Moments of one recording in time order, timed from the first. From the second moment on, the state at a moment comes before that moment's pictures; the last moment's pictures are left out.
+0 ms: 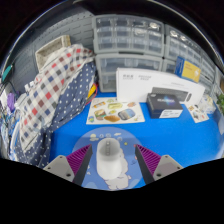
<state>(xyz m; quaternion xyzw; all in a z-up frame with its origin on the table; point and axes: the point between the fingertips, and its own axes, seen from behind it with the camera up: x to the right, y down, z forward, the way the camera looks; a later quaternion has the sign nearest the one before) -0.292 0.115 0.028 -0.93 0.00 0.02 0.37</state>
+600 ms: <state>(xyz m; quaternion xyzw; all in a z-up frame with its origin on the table) -0.085 0.051 0.207 -0.88 0.01 -0.01 0.47</state>
